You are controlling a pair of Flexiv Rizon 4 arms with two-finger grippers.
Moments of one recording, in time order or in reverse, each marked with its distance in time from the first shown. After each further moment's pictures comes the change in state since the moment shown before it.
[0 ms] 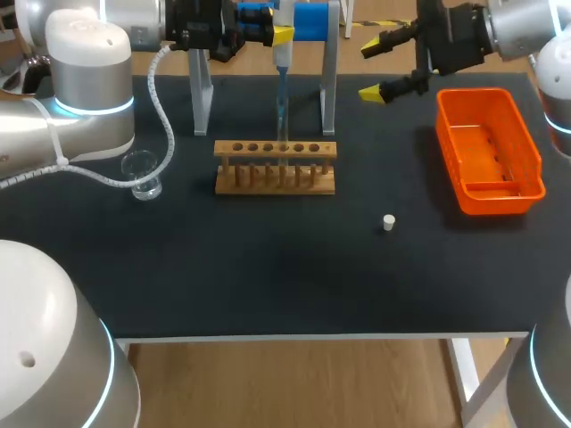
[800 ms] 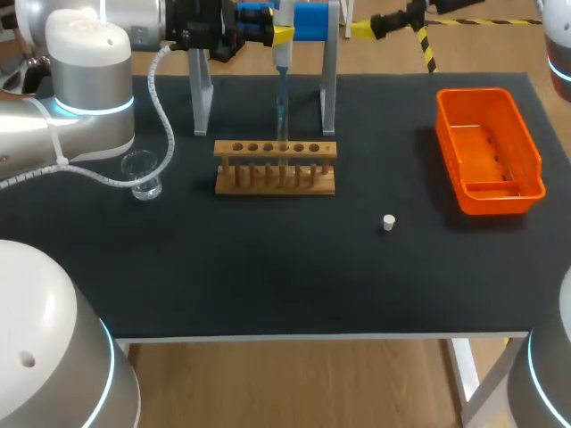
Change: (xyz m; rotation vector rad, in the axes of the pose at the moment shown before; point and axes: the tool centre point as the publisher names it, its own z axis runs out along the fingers) left arm 0.000 0.000 0.000 0.000 0.000 0.000; right arm -0.030 0.103 -0.027 -0.047 -0.036 0.016
